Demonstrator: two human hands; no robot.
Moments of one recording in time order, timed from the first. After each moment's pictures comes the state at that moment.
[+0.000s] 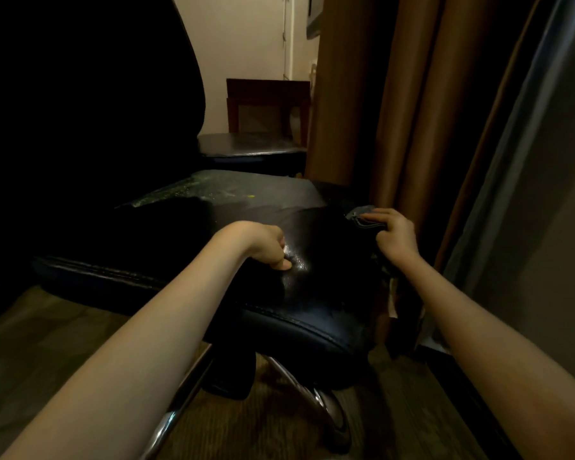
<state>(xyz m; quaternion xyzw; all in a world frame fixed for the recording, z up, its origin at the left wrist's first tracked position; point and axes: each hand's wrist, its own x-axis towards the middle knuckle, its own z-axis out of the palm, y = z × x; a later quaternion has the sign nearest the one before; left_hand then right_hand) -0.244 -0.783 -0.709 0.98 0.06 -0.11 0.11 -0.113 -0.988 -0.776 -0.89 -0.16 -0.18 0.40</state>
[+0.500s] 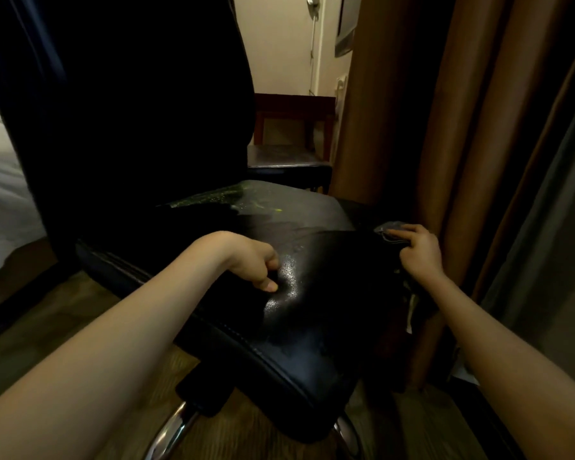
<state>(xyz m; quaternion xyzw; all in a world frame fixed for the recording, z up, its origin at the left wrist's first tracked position) -0.264 -0.743 -0.707 0.98 0.04 -0.19 0.07 -0.083 -0.988 -0.783 -0.91 -0.16 -0.19 0.33</state>
